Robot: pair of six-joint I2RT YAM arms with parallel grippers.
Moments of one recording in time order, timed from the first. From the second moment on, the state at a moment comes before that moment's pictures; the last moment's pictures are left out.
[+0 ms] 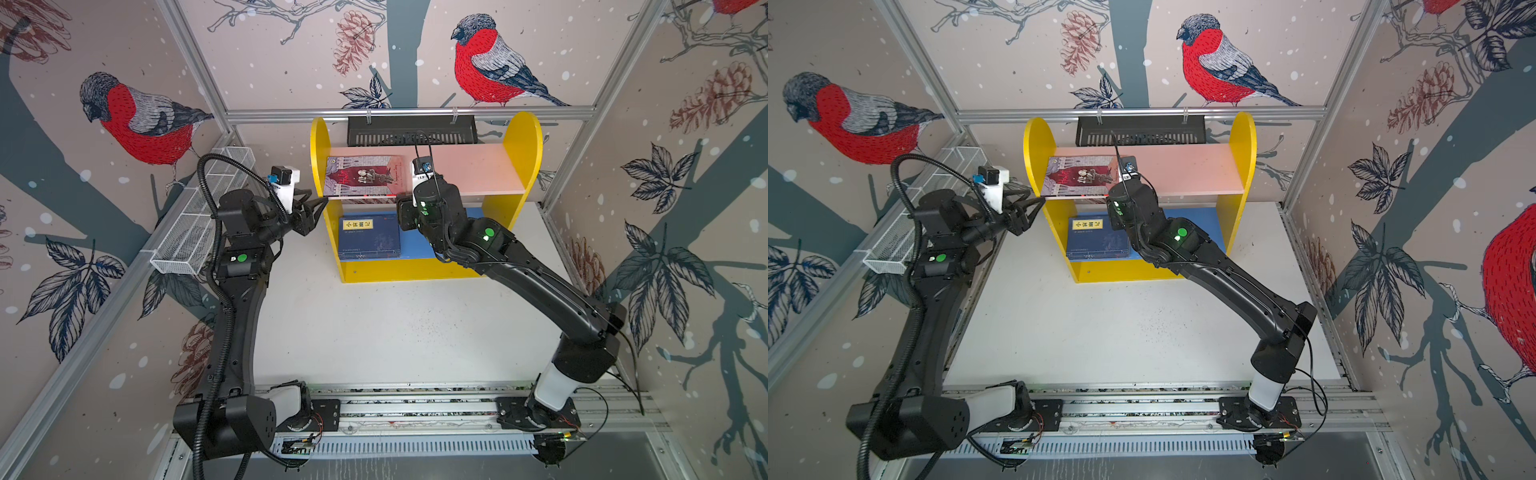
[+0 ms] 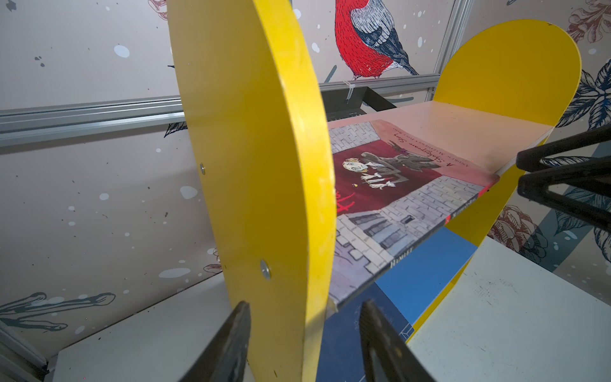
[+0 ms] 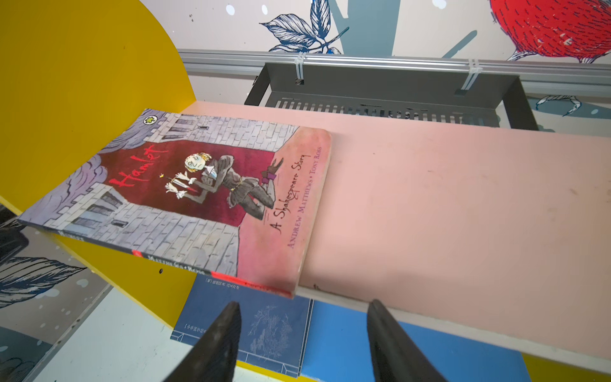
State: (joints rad) left arm 0.13 1.22 1.33 -0.23 0.75 0.07; right arm 0.97 1.73 2.04 -0.63 0.59 0.23
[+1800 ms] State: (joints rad) left arm 0.13 1.23 1.32 -0.18 0.73 0.05; right arm 0.93 1.80 2.12 -0.66 0.55 0.23
